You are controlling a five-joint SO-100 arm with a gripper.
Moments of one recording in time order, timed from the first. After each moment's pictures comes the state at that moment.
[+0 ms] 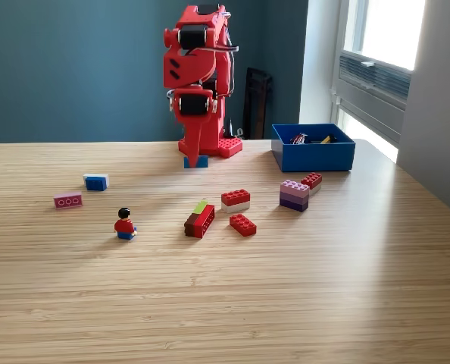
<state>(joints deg) 8.2 138.0 139.7 60.2 -6.8</state>
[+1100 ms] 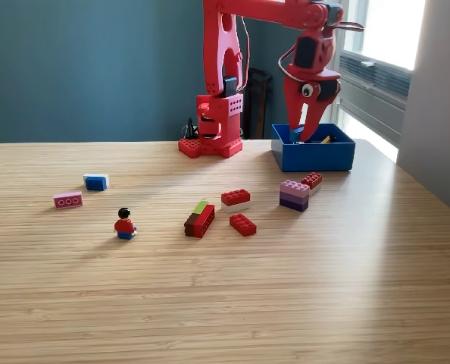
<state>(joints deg) -55.1 94.3 95.3 87.4 20.1</state>
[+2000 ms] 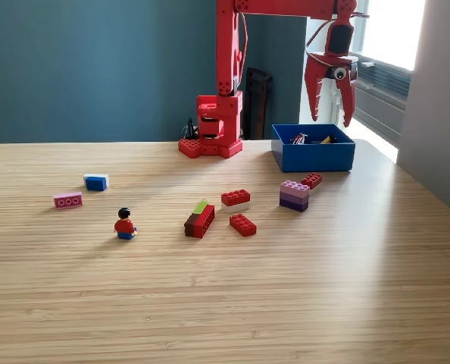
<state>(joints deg) -73.0 91.9 89.1 89.3 22.4</state>
